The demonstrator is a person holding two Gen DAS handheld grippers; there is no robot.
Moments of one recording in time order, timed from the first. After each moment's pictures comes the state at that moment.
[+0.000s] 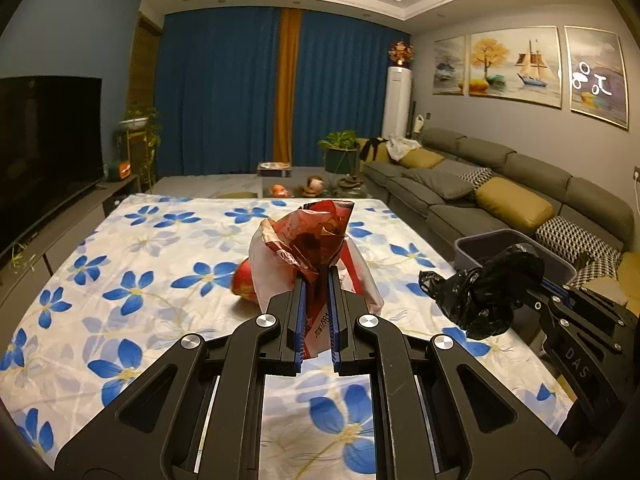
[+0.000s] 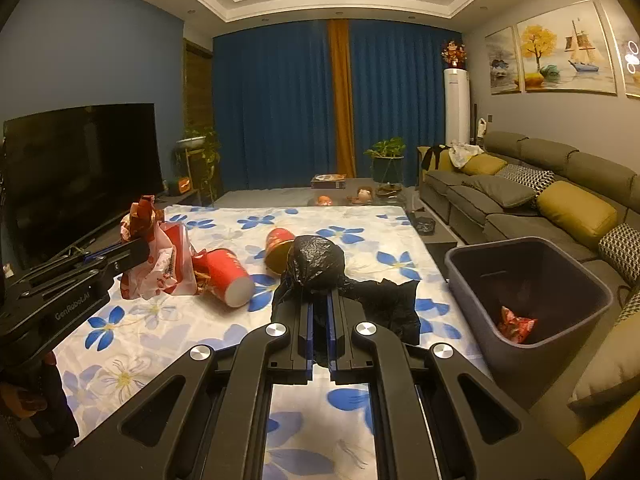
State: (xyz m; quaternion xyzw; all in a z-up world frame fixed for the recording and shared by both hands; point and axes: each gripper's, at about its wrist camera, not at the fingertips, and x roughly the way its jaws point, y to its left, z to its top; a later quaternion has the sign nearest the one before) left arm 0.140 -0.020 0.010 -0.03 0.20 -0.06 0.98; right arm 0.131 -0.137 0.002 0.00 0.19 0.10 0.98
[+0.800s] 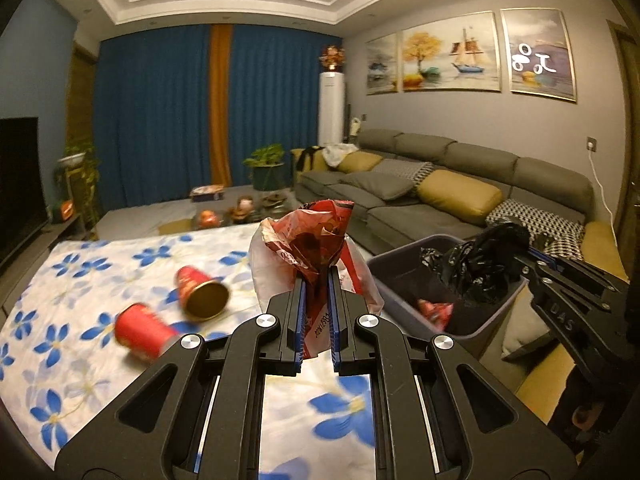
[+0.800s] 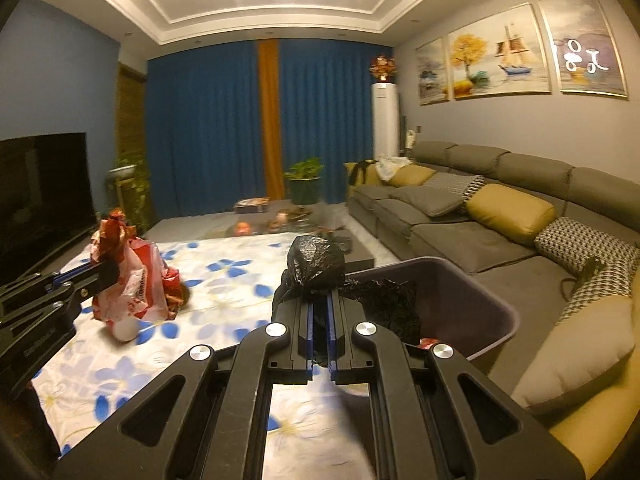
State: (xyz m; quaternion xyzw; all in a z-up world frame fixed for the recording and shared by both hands) left arm 0.173 -0.152 0.029 0.02 0.17 -0.17 0.97; right arm 0.140 -0.257 0.022 0.02 0.15 -0.04 0.99
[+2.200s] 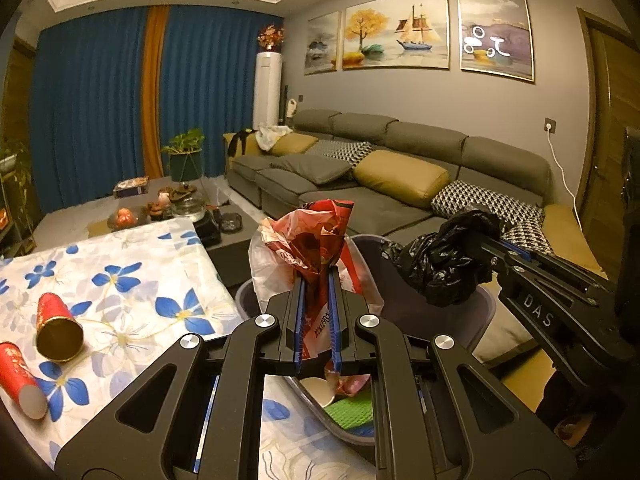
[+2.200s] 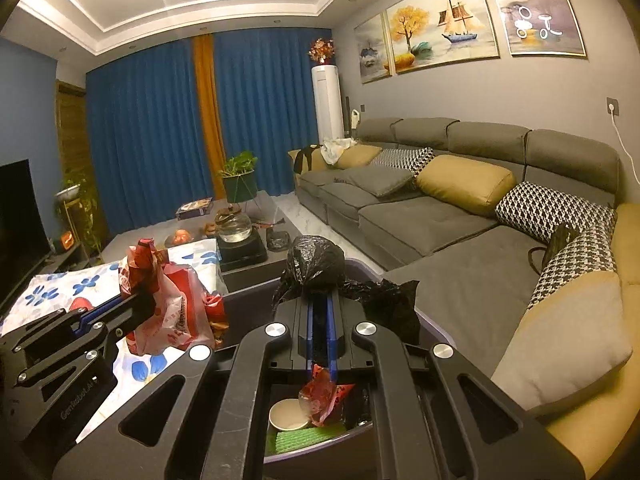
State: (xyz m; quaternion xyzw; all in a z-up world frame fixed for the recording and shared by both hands) left arm 0.265 -0.287 -0.004 0.02 0.20 -0.28 0.94; right arm 0.198 -0.332 0.011 0.07 0.18 -0.11 0.98
